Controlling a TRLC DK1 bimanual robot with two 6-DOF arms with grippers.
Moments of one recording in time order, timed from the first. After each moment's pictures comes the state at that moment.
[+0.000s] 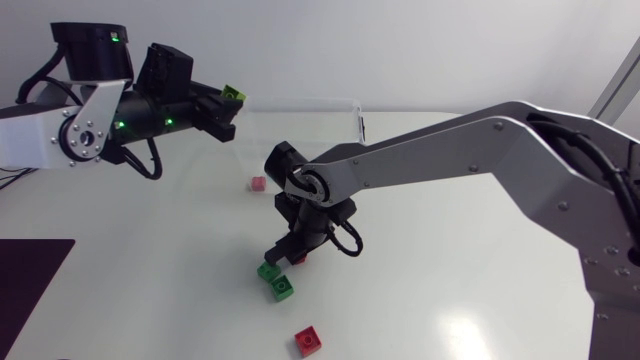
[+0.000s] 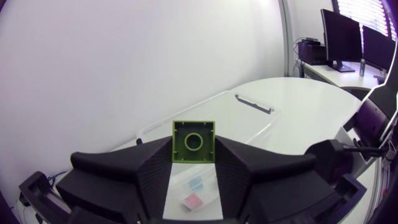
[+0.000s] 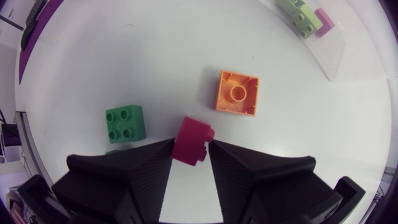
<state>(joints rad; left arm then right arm) -0.21 1.53 1.02 0.21 0.30 0.31 0.78 2.14 1.44 -0.61 -0.05 0.08</state>
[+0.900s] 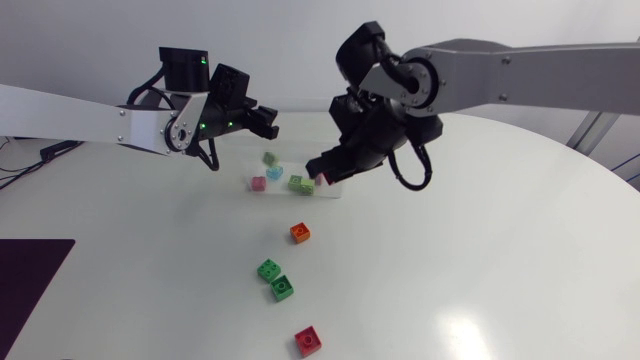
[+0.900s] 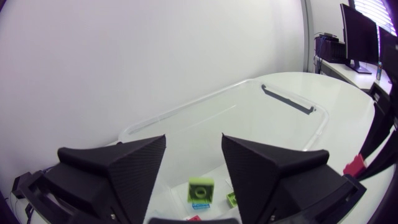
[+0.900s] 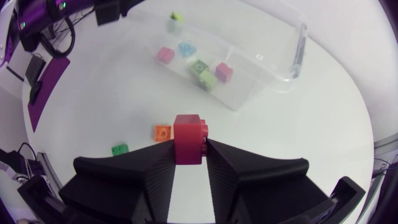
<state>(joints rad) -0.29 1.91 1.25 0.32 0.16 0.26 0.59 1.81 1.47 -0.67 -0.03 0.08</state>
